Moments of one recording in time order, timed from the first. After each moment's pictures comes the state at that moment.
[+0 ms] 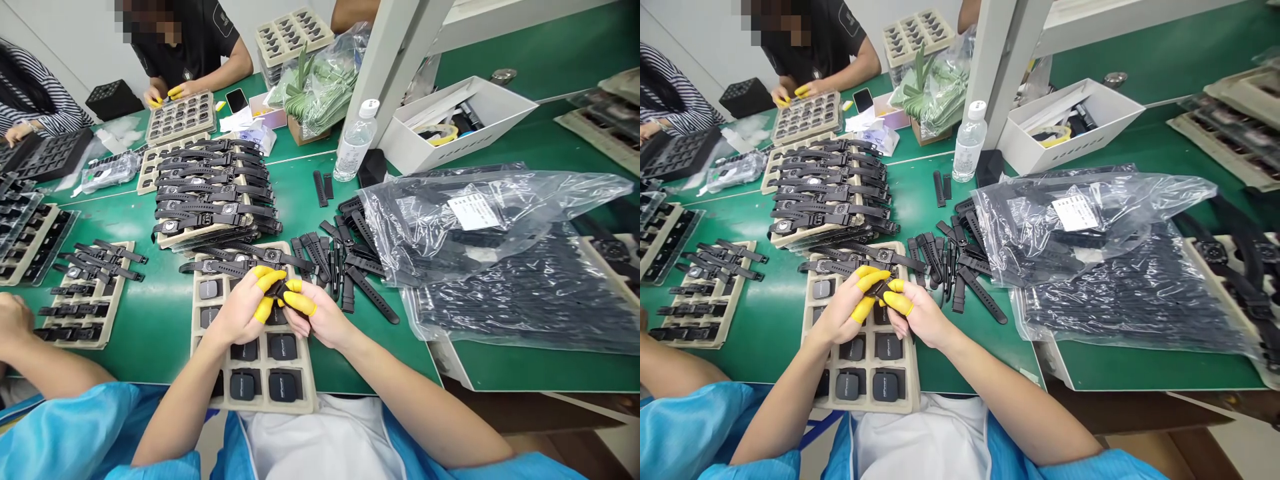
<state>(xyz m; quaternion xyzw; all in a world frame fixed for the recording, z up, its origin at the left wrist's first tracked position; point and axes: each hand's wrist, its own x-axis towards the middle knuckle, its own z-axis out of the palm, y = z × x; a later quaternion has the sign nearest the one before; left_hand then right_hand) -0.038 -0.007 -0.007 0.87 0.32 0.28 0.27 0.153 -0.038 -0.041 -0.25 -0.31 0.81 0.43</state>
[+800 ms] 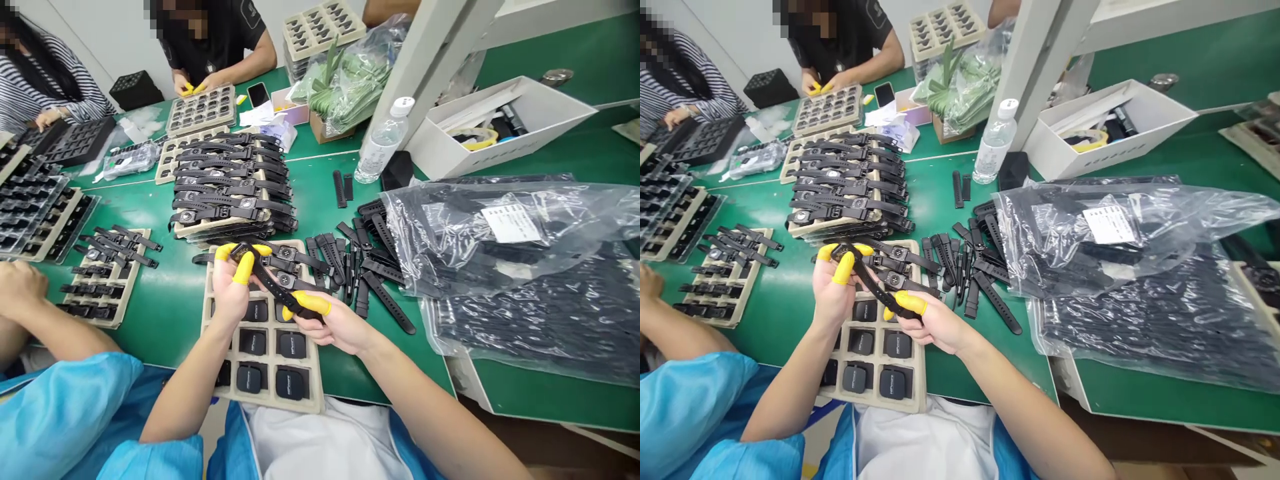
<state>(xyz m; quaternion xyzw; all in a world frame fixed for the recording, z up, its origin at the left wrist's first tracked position) -0.025 0.001 -0.003 0.43 0.45 0.59 0.52 0.169 -0.033 -0.033 -0.27 -0.25 0.90 0.25</state>
